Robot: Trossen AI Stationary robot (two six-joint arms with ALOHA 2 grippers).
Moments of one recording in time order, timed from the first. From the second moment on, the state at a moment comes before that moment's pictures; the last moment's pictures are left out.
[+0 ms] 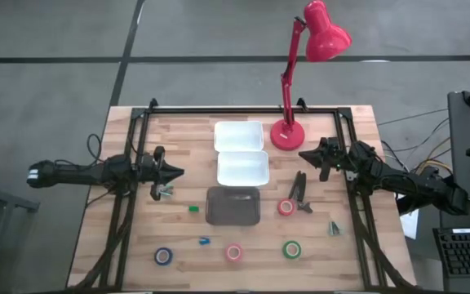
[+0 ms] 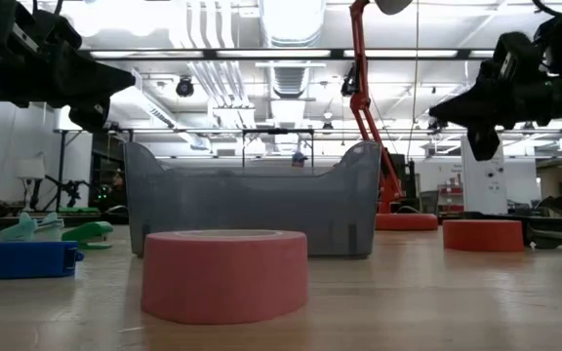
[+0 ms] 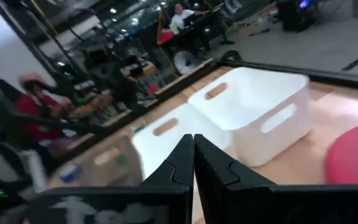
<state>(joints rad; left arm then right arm) 0.00 0.24 0.03 0.21 -0.05 -0.18 -0.45 0.36 0.01 0.33 -0.26 0.55</state>
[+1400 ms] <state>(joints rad) 0.00 0.24 0.03 0.21 -0.05 -0.18 0.53 1.21 0.68 -0.36 0.42 0.85</state>
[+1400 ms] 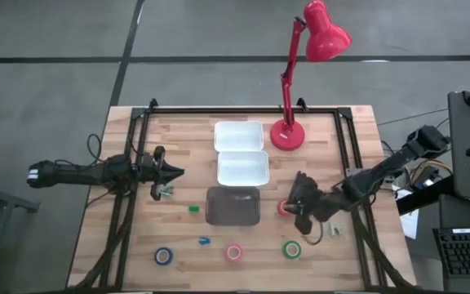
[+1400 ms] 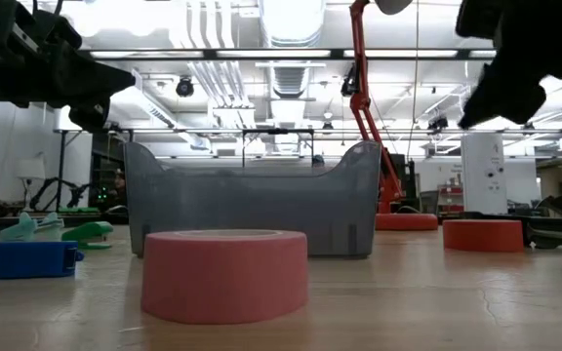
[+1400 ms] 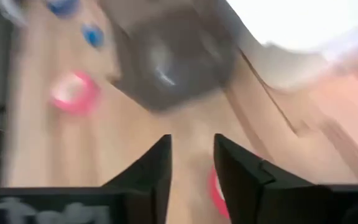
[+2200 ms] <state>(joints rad) 0.00 0.24 0.03 0.20 -0.05 -0.18 0.52 1.67 0.92 -0.63 0.37 0.71</state>
